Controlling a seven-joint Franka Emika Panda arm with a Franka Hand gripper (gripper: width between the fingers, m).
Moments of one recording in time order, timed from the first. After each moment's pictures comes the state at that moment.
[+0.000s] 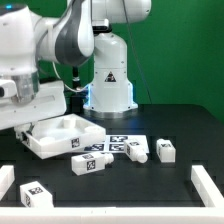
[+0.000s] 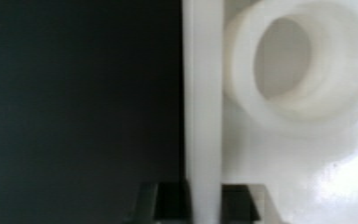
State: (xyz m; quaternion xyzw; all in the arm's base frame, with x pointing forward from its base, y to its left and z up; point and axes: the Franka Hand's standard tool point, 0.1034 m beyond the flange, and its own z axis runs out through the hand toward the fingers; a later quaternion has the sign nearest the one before) arm 0.367 -0.210 0.036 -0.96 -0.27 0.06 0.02
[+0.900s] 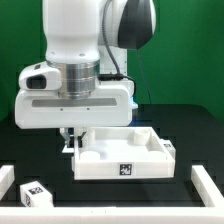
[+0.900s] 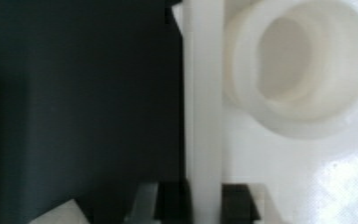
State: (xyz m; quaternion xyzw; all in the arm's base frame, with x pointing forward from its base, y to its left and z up) arm 0.521 -0.081 0.069 -1.00 -0.05 0.06 -0.01
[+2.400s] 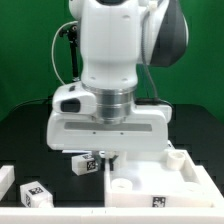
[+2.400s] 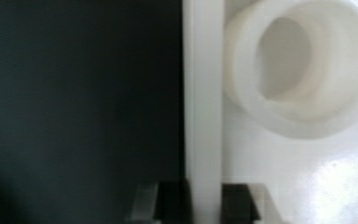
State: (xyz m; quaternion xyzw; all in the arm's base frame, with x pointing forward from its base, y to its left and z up) arm 0.558 -0.019 0.036 -1.00 0.00 0.08 -0.03
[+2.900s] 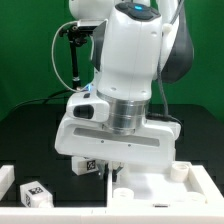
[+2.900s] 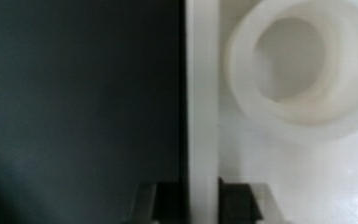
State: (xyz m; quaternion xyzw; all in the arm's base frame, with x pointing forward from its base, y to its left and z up) arm 0.565 -0.020 0.024 -1.00 0.02 0.04 -0.07
